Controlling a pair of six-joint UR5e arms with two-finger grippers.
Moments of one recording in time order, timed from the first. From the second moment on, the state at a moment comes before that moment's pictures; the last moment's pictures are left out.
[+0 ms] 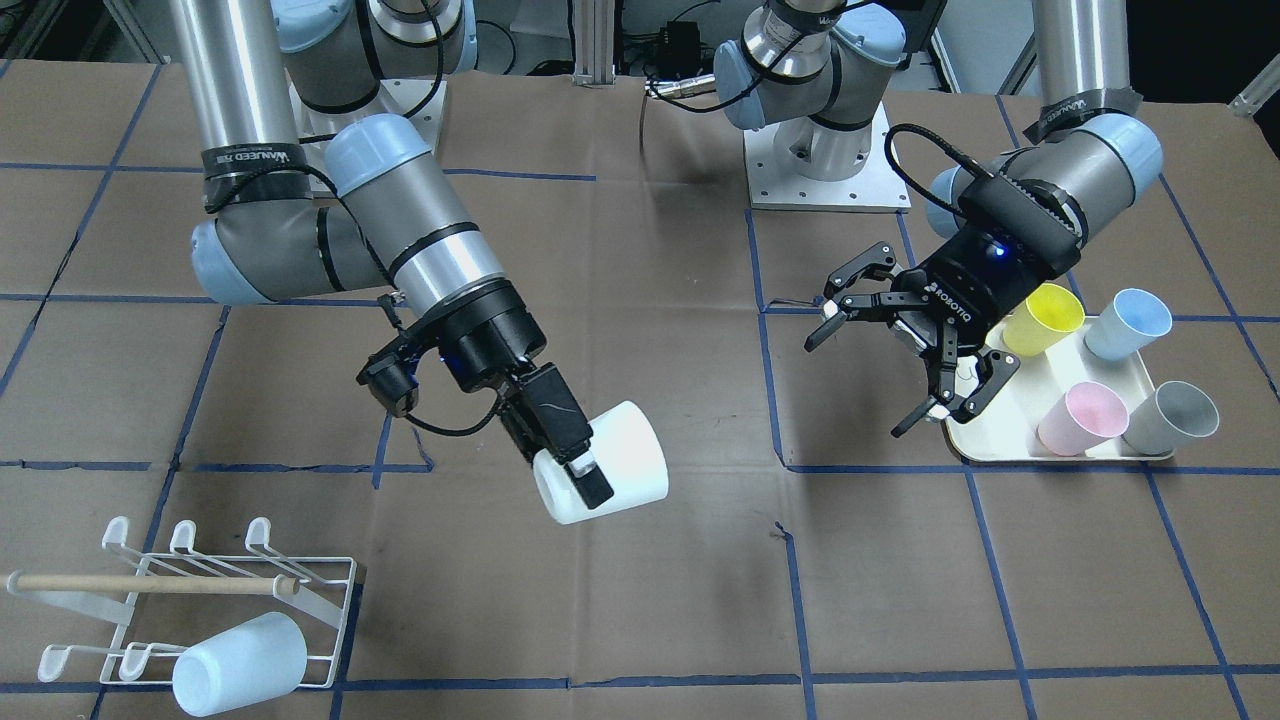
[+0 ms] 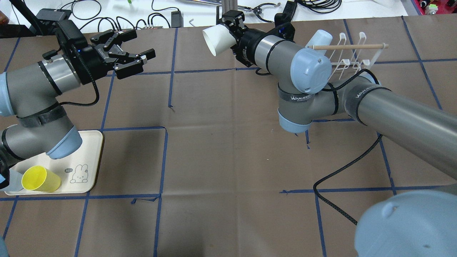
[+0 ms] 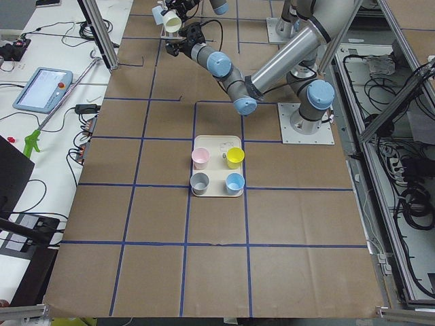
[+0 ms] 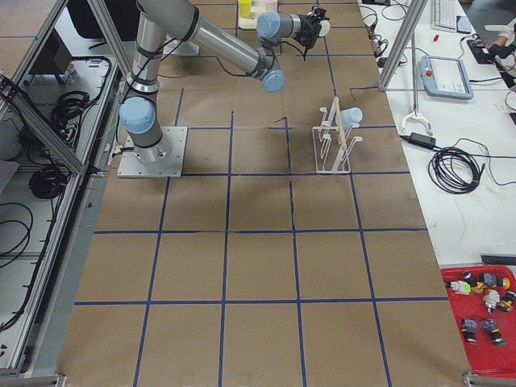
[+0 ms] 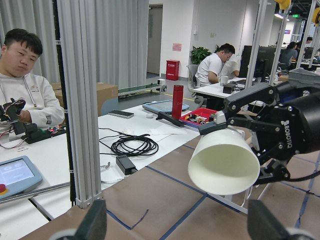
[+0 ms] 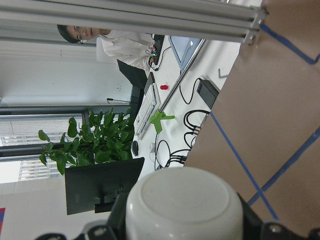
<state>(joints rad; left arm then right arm) -1.20 -1.80 -2.09 0.08 0.39 0.57 1.74 -1.13 1.82 -3.44 -1.17 1.27</state>
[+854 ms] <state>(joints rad) -1.39 -1.78 -1.71 -0.62 1.28 0.36 1.47 -1.15 1.82 -3.44 -1.19 0.18</state>
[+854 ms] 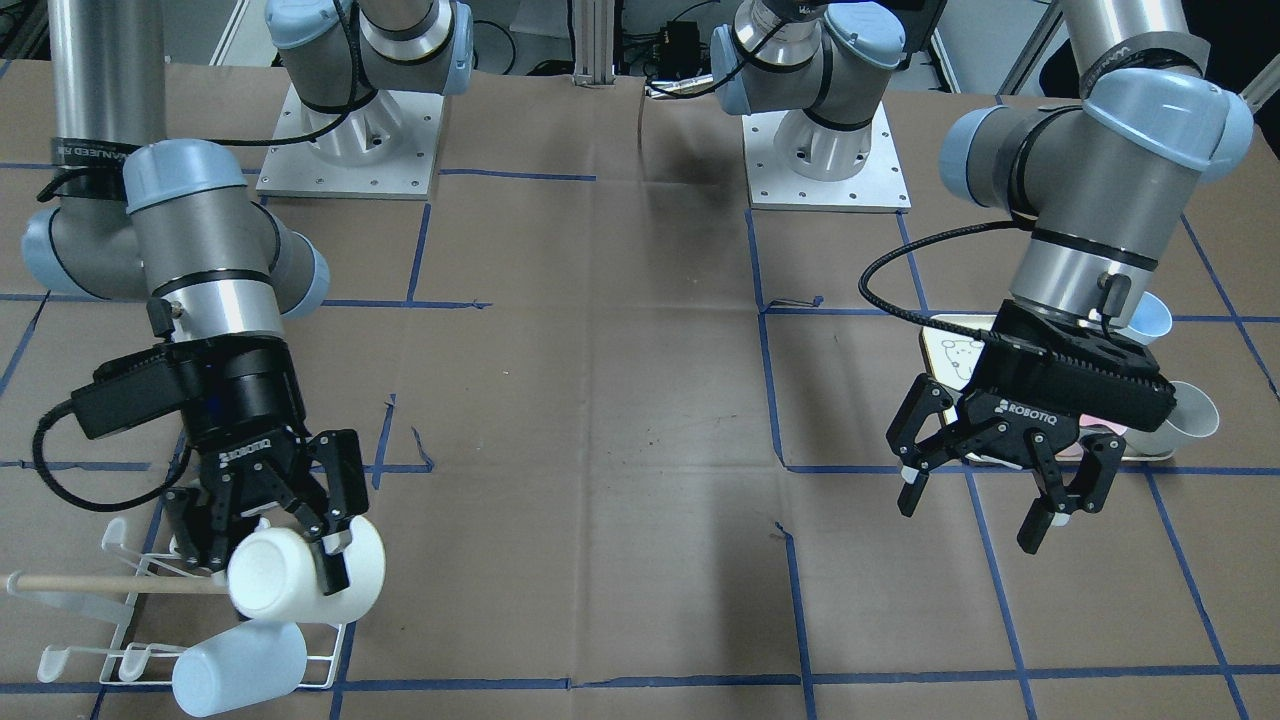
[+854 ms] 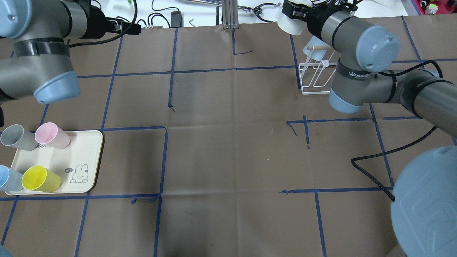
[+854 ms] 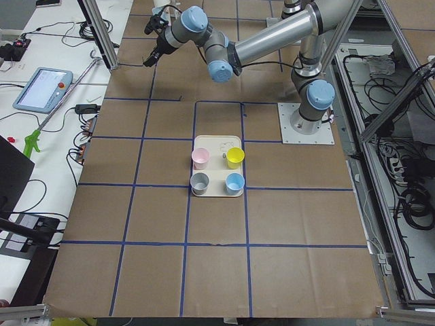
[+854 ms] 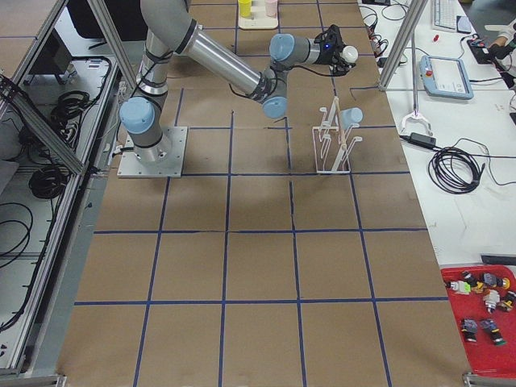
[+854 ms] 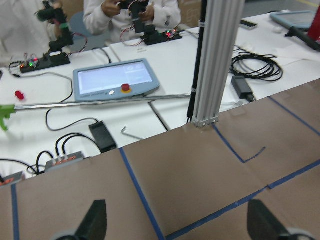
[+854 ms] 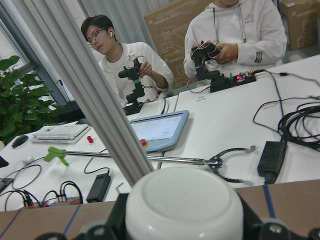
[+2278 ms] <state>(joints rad) -1.52 -1.61 -1.54 -1.51 1.59 0.11 1.25 -0.99 1.74 -3.50 -1.42 -0.23</state>
